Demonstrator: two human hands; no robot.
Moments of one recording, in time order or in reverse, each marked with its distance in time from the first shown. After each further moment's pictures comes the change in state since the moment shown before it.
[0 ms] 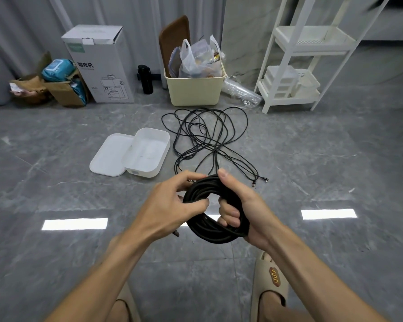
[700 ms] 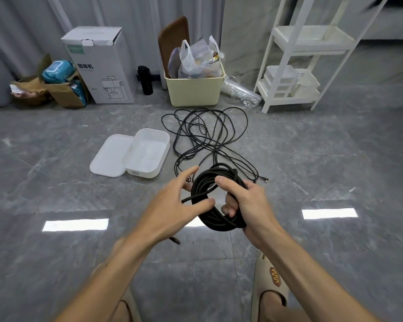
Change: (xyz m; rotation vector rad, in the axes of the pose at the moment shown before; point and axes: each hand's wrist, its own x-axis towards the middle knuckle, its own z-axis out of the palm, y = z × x) left_hand 0.003 -0.004 0.007 0.137 -0.023 -0.117; right_hand 0.010 0.010 -0.001 -0.057 0.305 -0.242
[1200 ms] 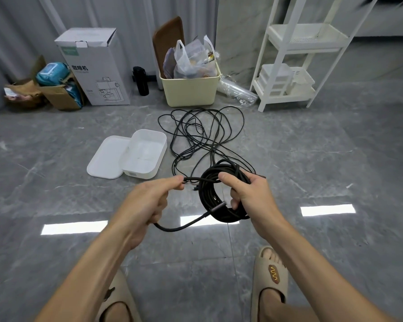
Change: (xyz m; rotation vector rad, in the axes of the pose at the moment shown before) left_hand -0.004 0.007 -0.028 -0.502 0.035 -0.287; right_hand 0.007 -0.009 -0.016 -0.239 0.093 -0.087
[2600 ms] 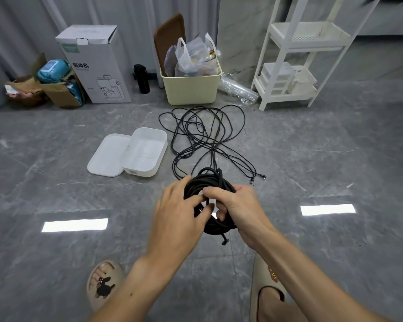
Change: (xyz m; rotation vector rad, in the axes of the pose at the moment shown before) left_hand -0.006 -0.045 0.053 0.864 0.245 0.573; right_hand -0.019 0.000 0.021 0.013 -0.146 0.126
